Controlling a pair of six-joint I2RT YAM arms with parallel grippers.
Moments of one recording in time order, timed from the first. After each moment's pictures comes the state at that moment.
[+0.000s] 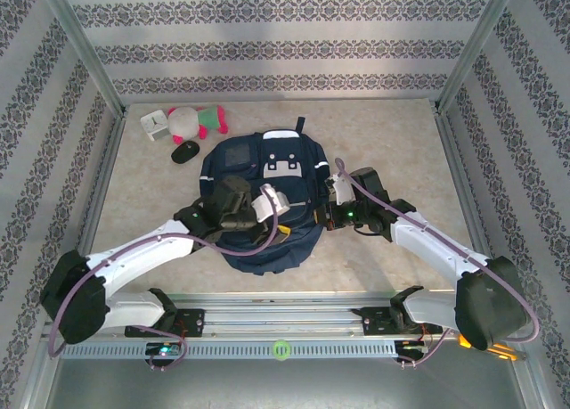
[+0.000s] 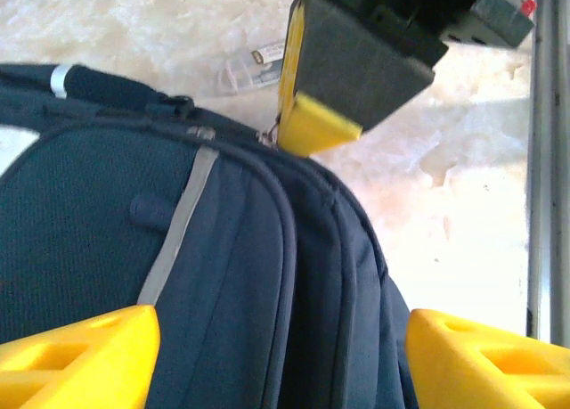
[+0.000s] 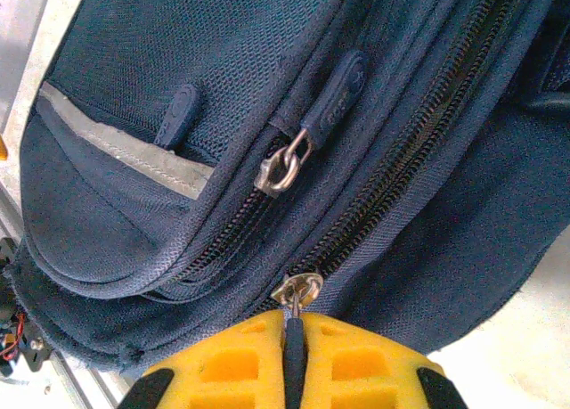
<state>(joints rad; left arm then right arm) -0.73 1.27 0.81 -0.17 0.34 0.28 0.44 1.22 0.71 -0.35 -0.52 0.33</state>
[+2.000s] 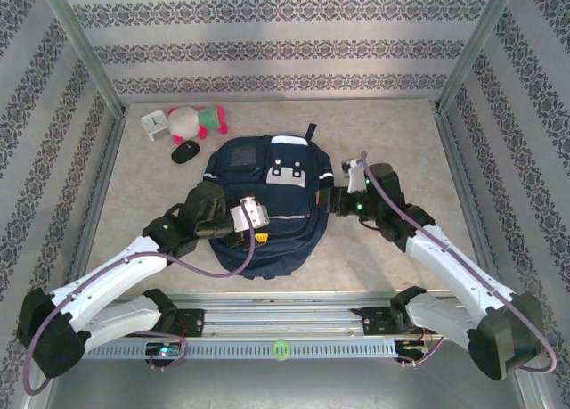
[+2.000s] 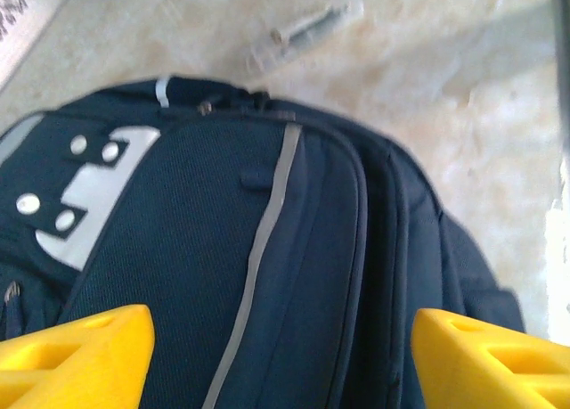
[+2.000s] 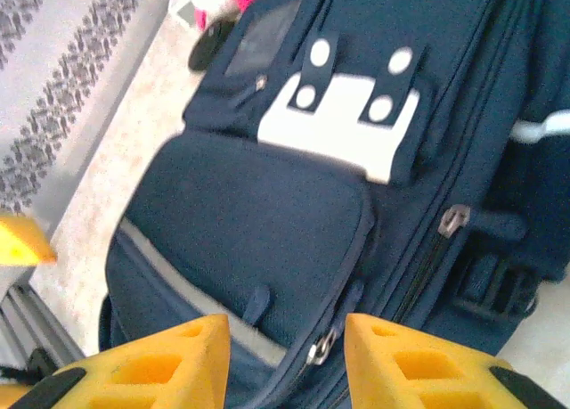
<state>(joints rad) -0.65 1.01 0.73 -0.37 0.31 0.61 0.46 1.02 0.70 -0.27 -0.37 0.48</state>
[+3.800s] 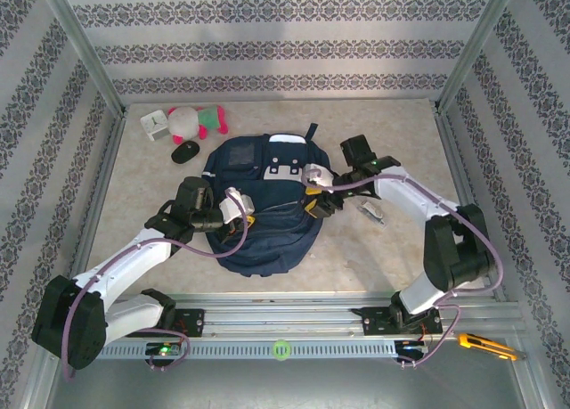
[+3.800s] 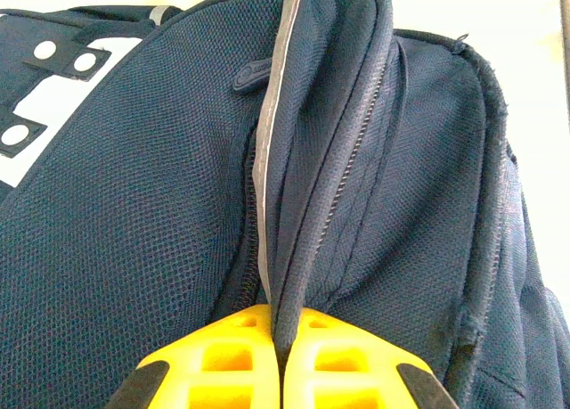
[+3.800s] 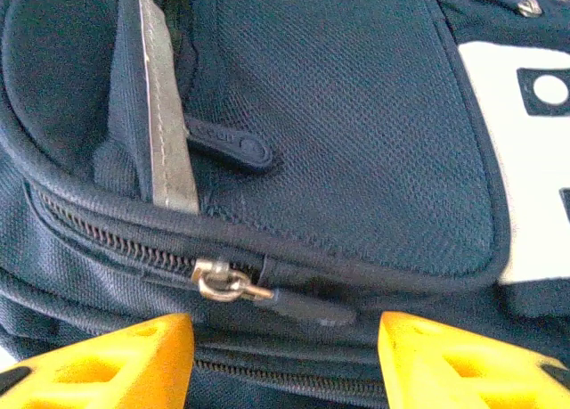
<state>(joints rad) -0.40 1.11 0.61 -0.18 0.61 0.52 0.34 1.61 1.13 -0.68 -0.81 -0.91</state>
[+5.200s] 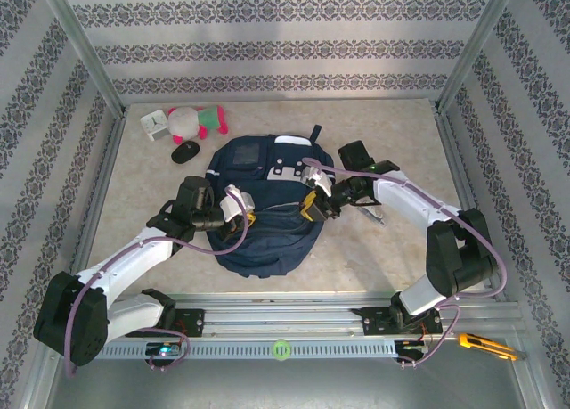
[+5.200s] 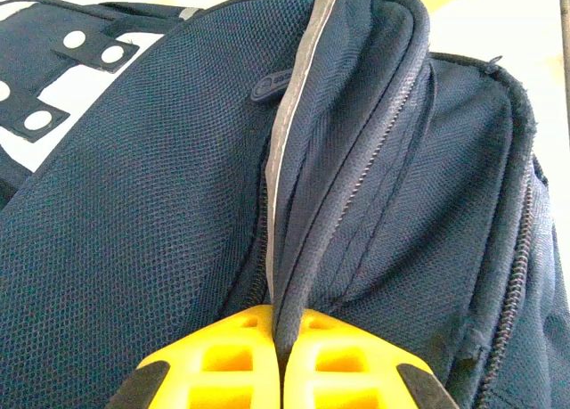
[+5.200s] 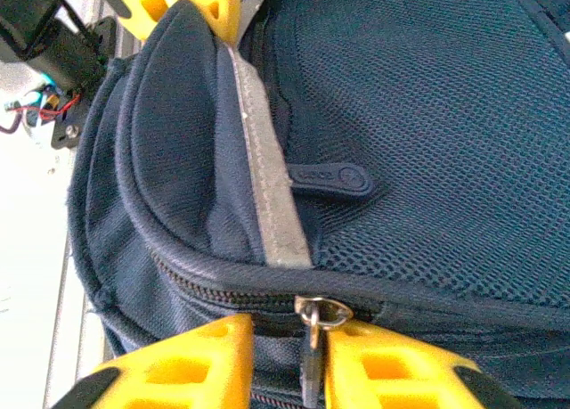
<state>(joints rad) -0.39 1.14 0.60 -0.12 0.62 0.46 0.38 1.55 1.06 -0.68 -0.90 -0.64</state>
